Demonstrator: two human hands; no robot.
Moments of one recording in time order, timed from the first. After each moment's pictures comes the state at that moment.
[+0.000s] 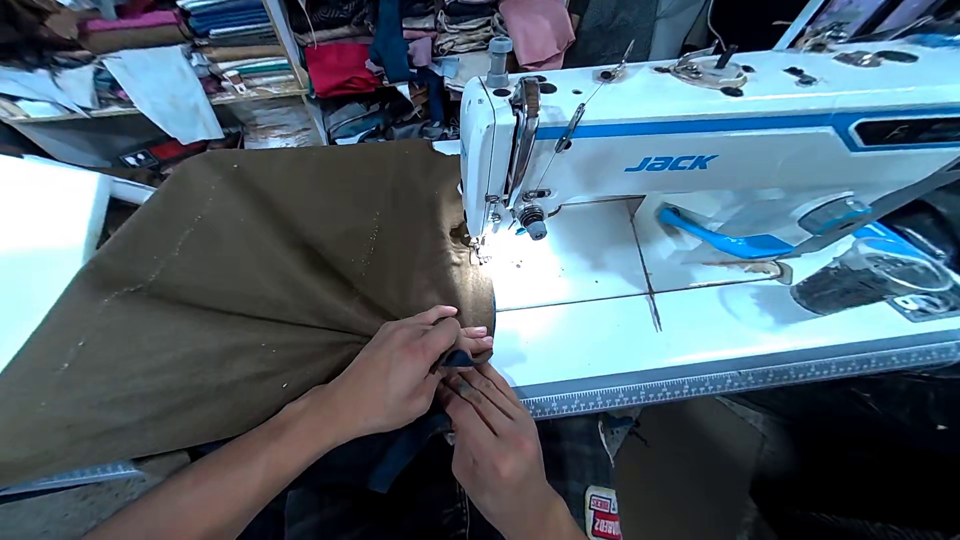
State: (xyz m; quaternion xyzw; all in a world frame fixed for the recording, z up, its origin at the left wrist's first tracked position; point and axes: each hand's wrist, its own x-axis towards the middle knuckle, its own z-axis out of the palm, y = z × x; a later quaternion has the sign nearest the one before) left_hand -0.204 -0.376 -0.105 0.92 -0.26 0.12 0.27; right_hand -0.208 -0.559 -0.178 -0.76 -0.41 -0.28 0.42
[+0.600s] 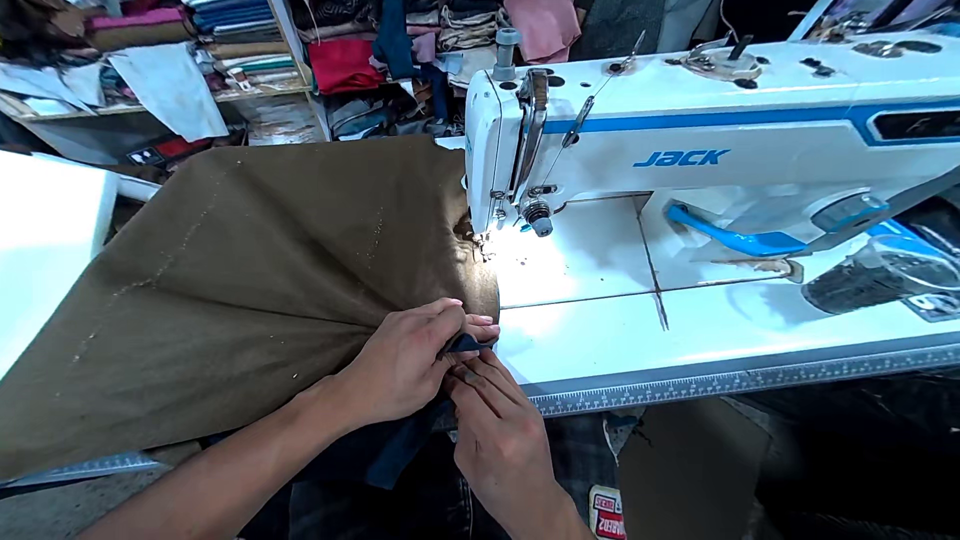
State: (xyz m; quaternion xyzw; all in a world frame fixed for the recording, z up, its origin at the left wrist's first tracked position) left_hand -0.198 -0.379 -0.101 0.92 -0.23 0.12 0.29; right_hand -0.207 -0.557 -0.166 -0.78 -0.39 -0.26 0.41
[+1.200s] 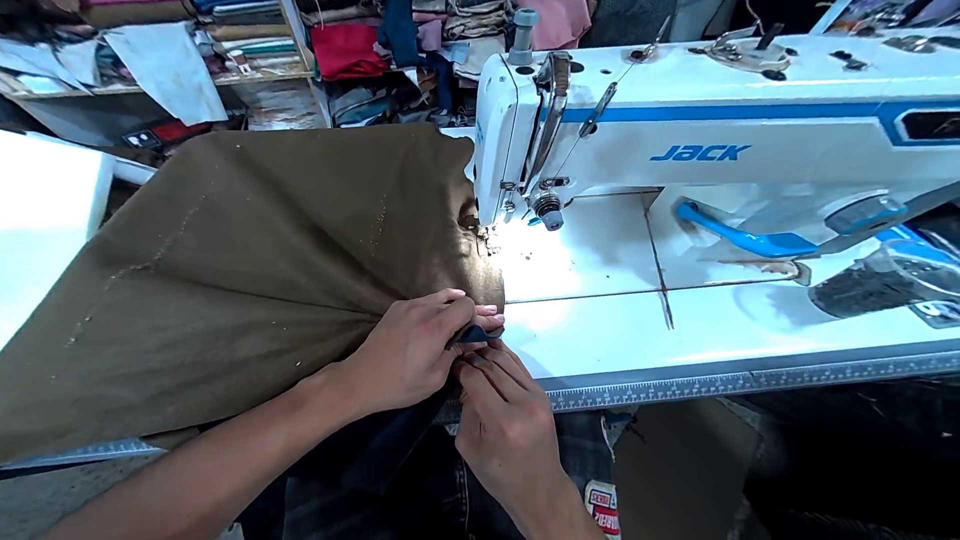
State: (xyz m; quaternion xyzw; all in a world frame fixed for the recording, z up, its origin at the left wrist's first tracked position) left_hand -0.193 -0.382 -0.102 0.93 -0.23 0.12 0.24; right_hand -0.200 -0.557 -0.160 -0.81 -0.37 -0.27 0.38
